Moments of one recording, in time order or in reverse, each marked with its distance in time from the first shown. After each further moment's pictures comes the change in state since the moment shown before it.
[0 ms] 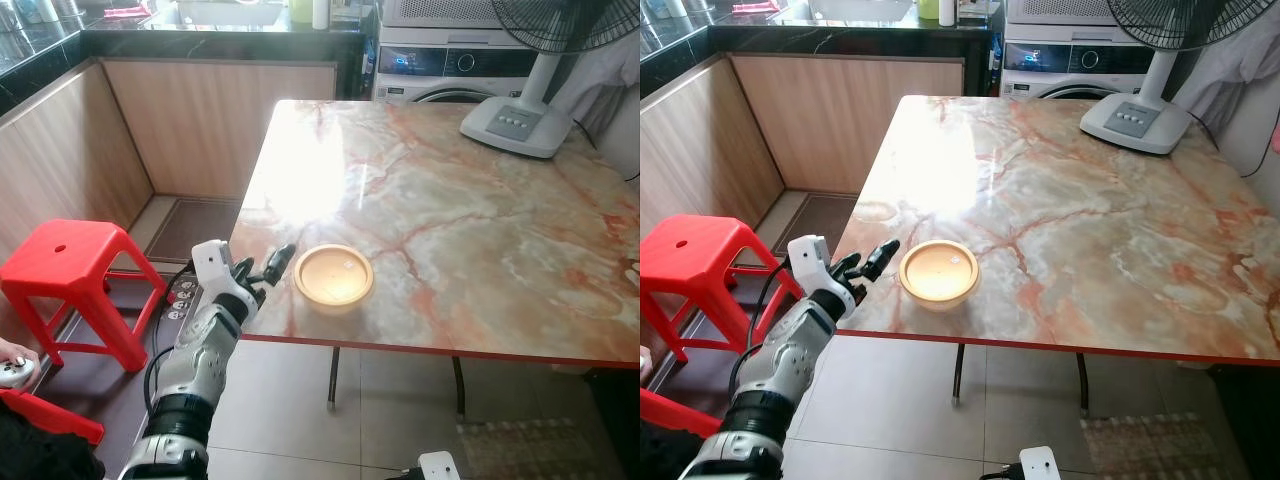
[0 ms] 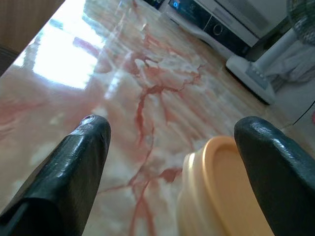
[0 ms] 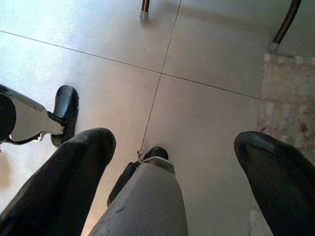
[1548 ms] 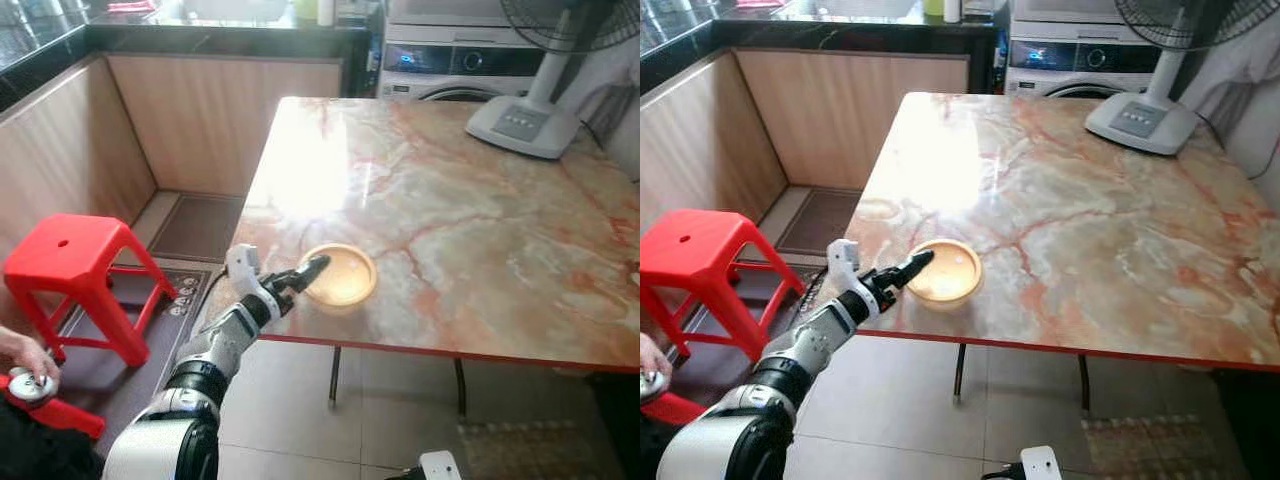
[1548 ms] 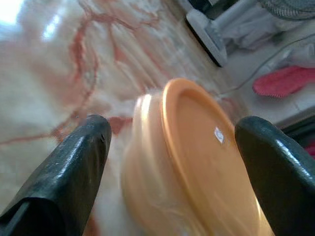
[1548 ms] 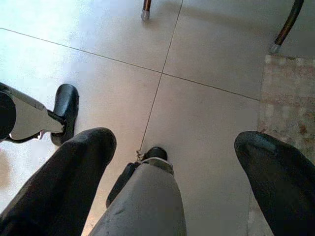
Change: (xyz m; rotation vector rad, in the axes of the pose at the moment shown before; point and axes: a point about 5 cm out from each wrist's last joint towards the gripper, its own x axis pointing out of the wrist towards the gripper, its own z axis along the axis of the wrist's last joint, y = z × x) left arm 0.019 -0.010 -0.032 -0.185 0.223 -0.208; right arm 0.000 -0.001 0.000 0.006 -0.004 0.000
